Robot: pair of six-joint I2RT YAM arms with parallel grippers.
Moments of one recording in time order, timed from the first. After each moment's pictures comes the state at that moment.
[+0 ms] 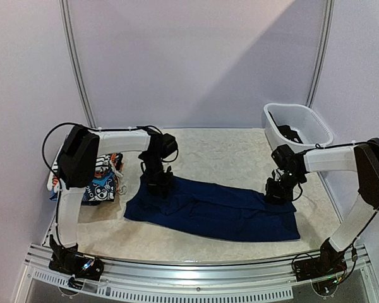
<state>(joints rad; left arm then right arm) -0.64 2.22 1.70 -1.11 0.15 -0.46 0.38 1.66 0.90 -0.62 -0.17 0.67</state>
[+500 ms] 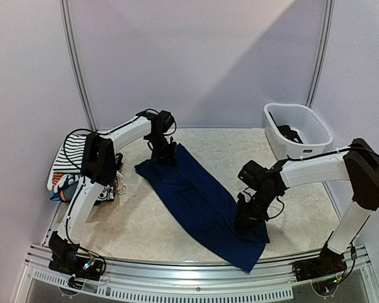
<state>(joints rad) -0.49 2.65 2.46 -1.15 0.20 -0.50 0.77 1.71 0.93 -0.64 -0.41 0.81</state>
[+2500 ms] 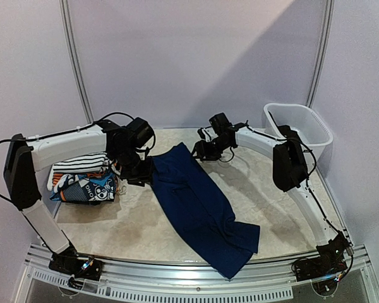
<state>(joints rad) -0.67 1.68 1.34 -0.94 0.05 -0.69 0.57 2.70 2.42 -0.63 -0.46 0.40</state>
